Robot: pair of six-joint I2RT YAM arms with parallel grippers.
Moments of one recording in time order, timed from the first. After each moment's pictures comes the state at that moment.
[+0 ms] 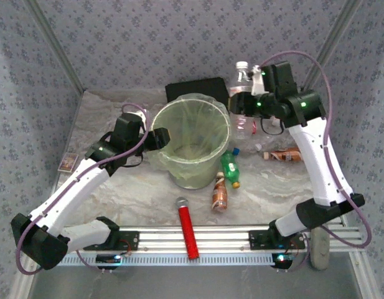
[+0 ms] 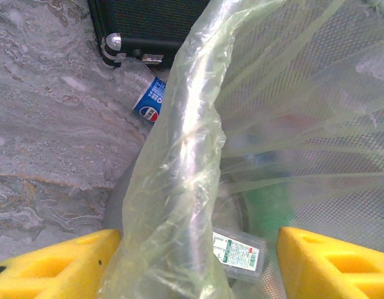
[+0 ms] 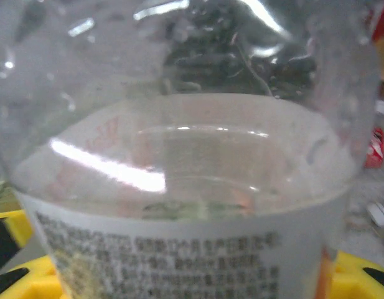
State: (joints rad) left arm -0.57 1.13 1.09 -0.59 0.04 -0.65; right arm 0.42 1.51 2.02 -1.23 -0.13 0.34
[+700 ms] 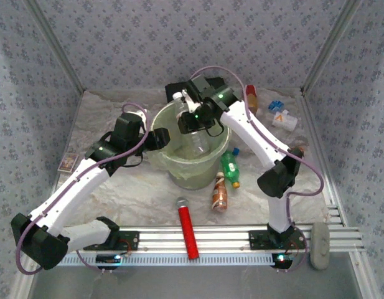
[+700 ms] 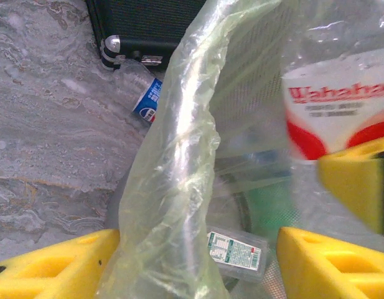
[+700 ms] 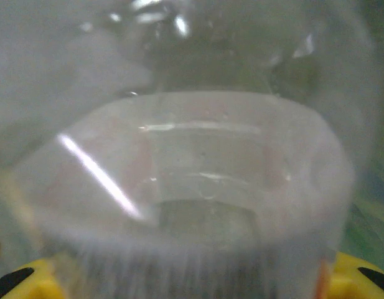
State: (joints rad) left arm -0.57 1.13 1.10 -0.59 0.04 -0.64; right arm 0.72 1.96 2.17 -1.26 -0.12 0.30
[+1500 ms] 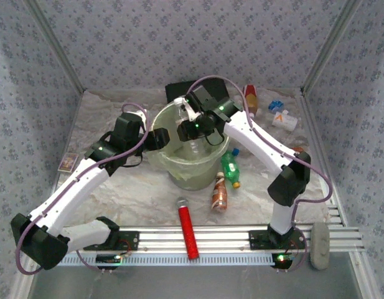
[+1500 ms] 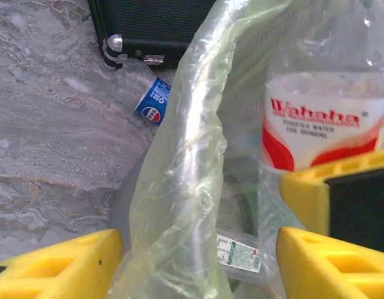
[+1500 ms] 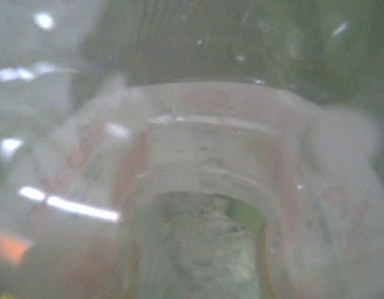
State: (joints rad) left arm -0.57 1.13 1.10 -0.60 0.03 -0.64; right arm 0.75 1.82 1.89 -1.09 -0.12 0.32
